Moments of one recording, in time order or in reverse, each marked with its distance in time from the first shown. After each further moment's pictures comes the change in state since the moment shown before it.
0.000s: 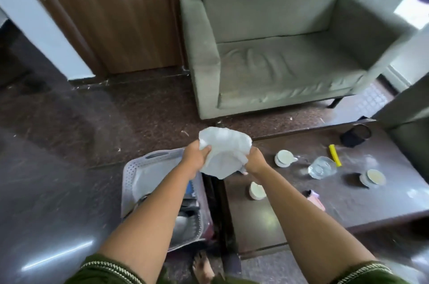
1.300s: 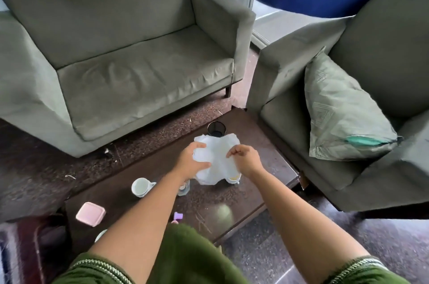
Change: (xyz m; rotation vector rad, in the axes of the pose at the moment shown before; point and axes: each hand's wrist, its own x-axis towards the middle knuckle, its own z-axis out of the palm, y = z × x) left_hand 0.025 0.167 0.534 0.302 -0.391 0.291; right_hand 0.022 0.167 -0.526 -0.169 0.445 0.009
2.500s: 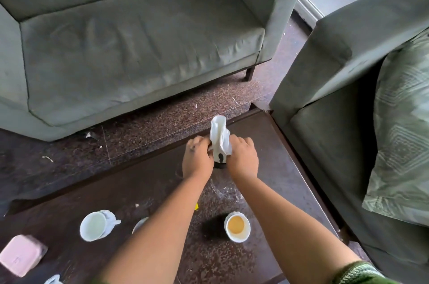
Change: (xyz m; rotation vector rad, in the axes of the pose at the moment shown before) left_hand 0.240 -0.069 0.084 0.438 0.373 -0.082; right_hand 0.255 0.068 0.095 -0.497 0.080 -0.295
